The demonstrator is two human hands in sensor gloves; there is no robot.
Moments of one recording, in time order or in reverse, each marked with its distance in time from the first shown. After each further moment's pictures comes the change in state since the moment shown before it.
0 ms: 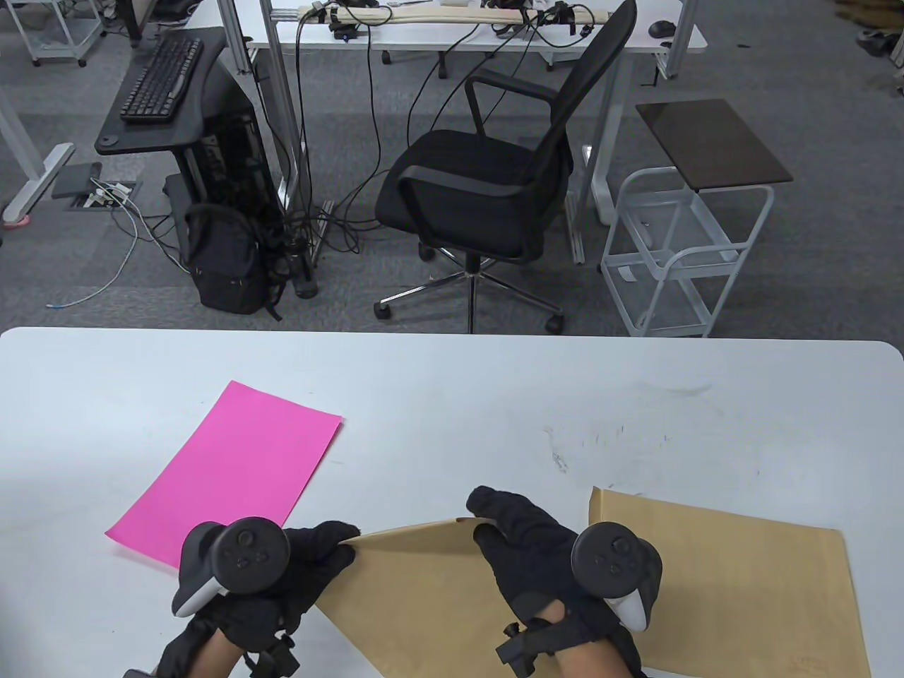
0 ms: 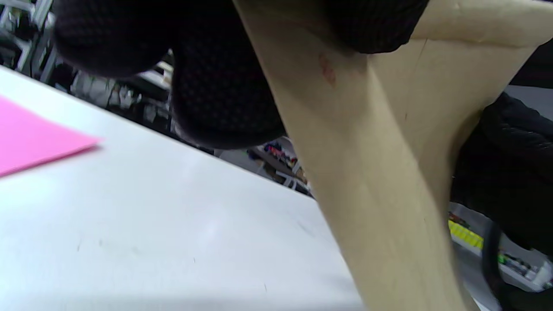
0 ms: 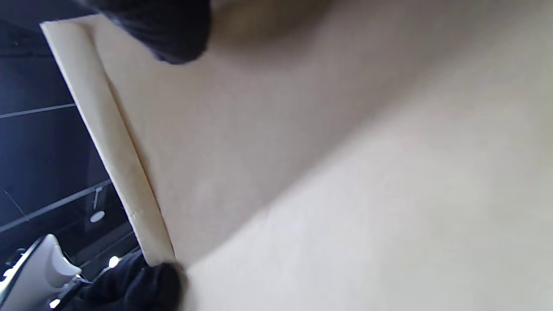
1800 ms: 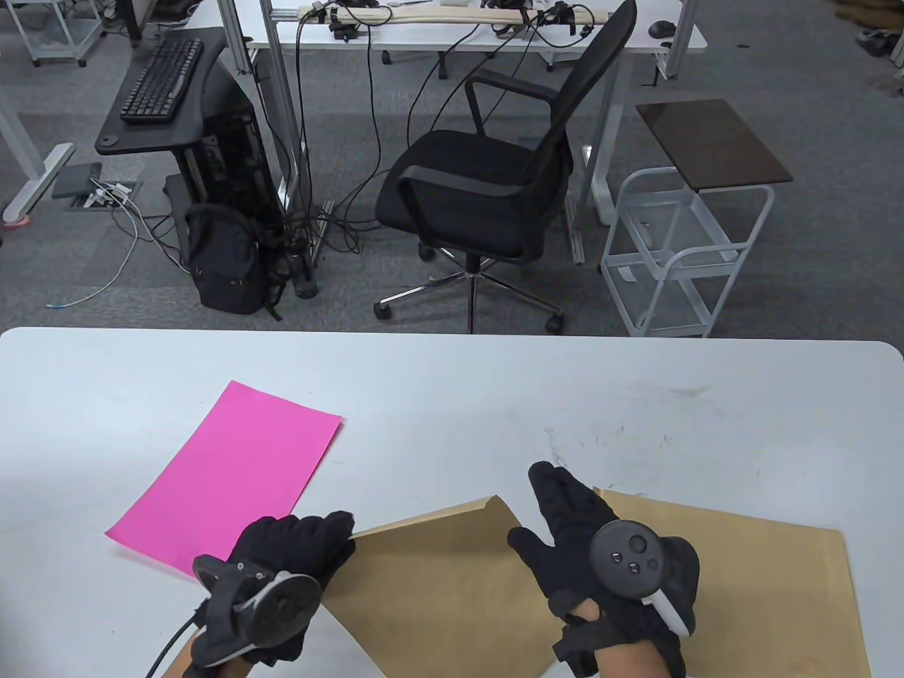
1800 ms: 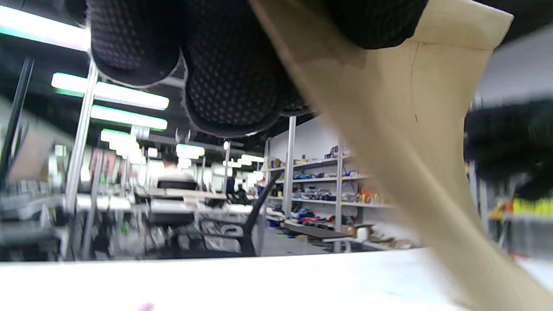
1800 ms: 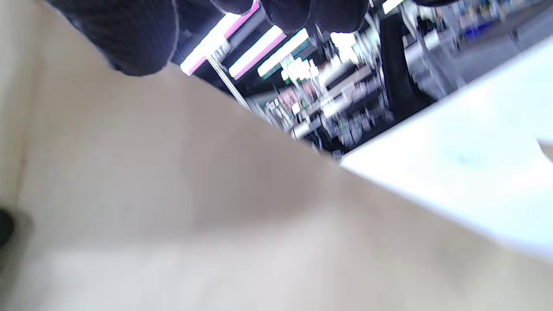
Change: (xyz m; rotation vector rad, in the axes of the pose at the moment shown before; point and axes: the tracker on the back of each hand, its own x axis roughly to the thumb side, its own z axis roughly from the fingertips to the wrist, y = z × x) left_hand 0.024 0.014 0.014 0.256 -0.015 -0.308; right_hand -0.015 -0.035 0.006 0.093 0.164 0.312
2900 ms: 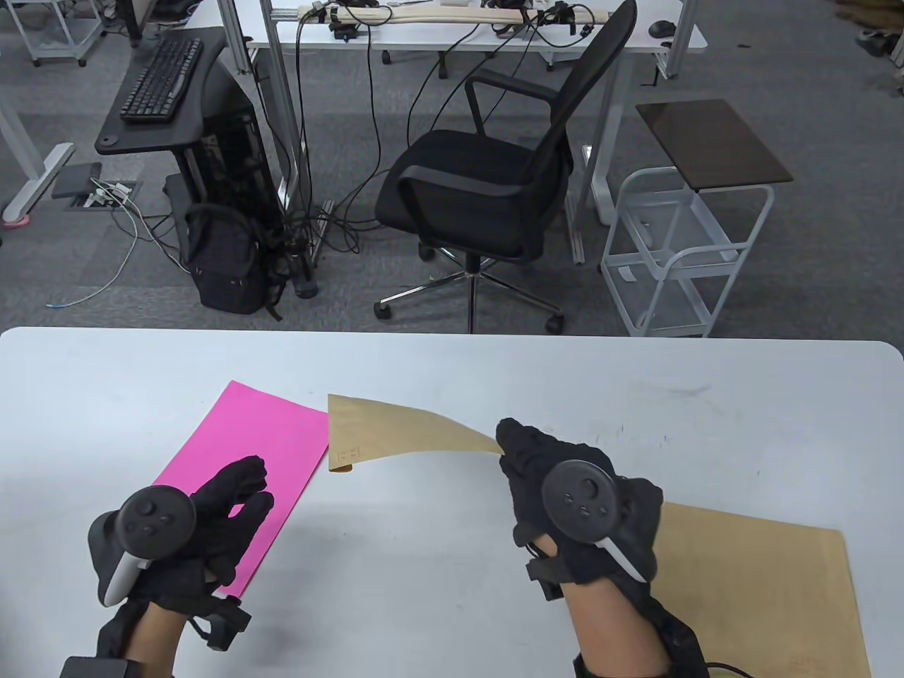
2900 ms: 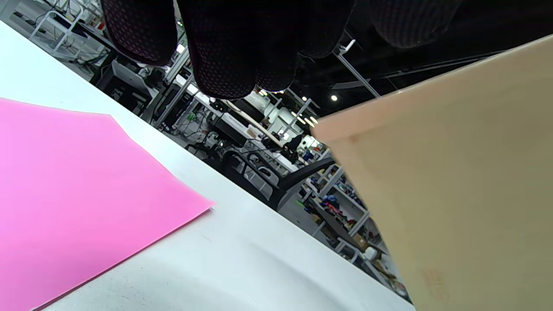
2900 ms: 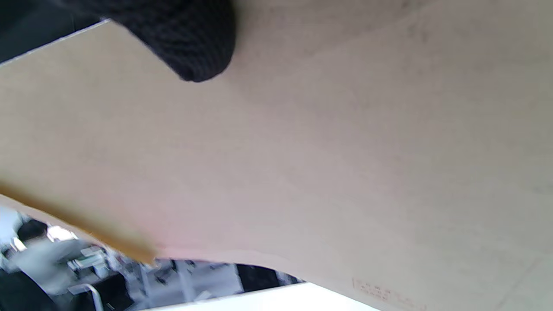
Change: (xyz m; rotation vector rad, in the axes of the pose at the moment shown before) left_hand -0.117 -0.010 -0.001 -0.147 0.350 0.406; right_hand 0.088 -0.026 -0.061 -0.299 -0.057 0.393
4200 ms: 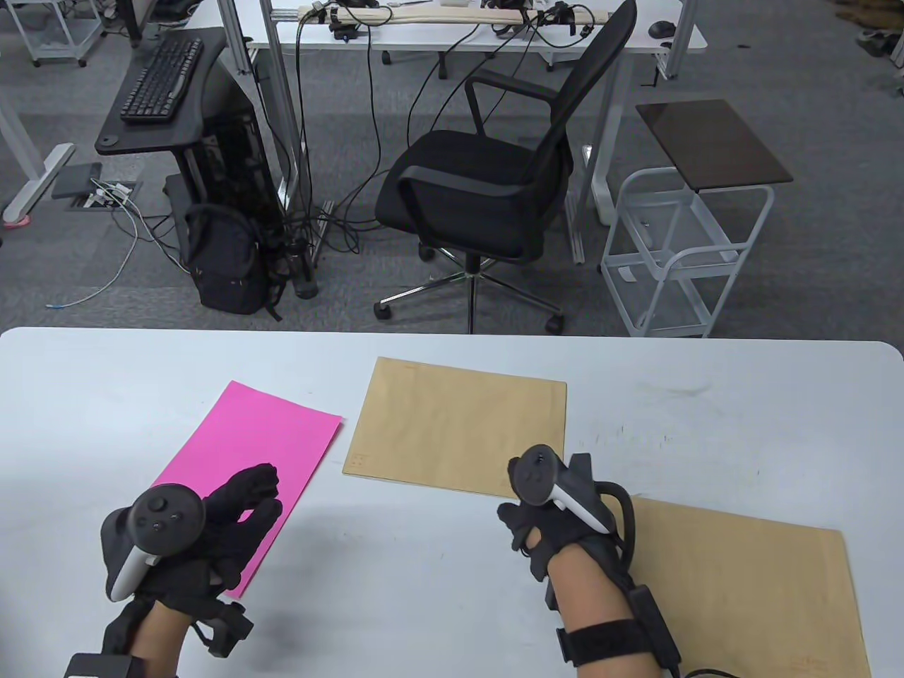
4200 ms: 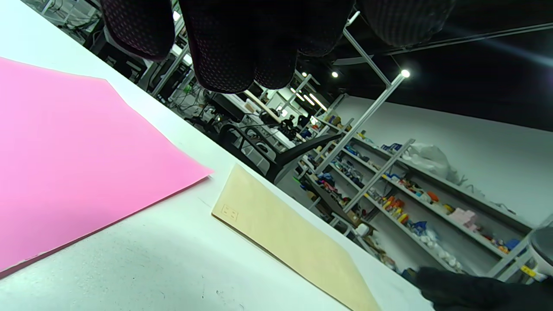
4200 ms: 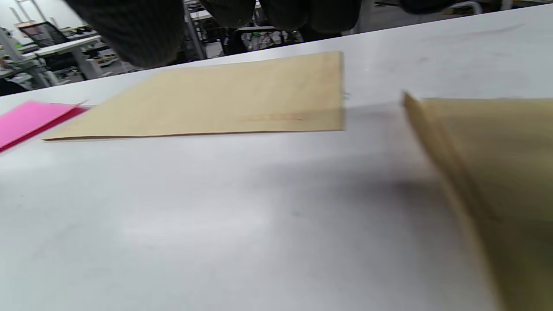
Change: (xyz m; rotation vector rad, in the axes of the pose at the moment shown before) left_hand -0.002 -0.015 -0.004 -0.099 -0.012 0.010; right_hand -0.079 0.112 0.019 0.635 0.251 0.174
